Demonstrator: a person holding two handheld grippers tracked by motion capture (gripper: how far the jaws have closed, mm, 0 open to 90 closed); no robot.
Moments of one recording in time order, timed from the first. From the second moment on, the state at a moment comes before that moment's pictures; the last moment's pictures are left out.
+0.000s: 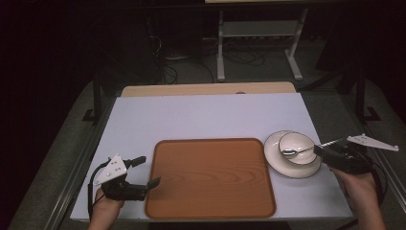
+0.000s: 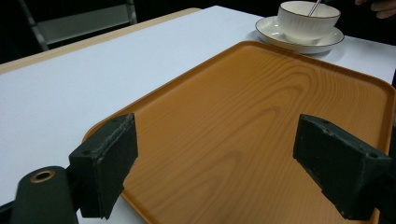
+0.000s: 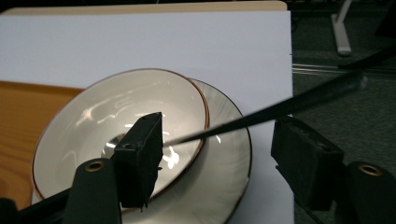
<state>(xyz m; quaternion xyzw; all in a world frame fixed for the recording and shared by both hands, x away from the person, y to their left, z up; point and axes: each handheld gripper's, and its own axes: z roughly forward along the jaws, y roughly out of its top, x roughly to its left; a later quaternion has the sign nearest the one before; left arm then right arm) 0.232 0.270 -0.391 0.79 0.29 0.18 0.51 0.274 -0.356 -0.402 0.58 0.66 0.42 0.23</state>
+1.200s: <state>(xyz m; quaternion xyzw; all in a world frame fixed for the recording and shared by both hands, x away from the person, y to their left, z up) 0.228 0.273 -0.390 0.79 0.29 0.18 0.51 0.293 -0.343 -0.408 0.56 0.67 0.41 0.27</state>
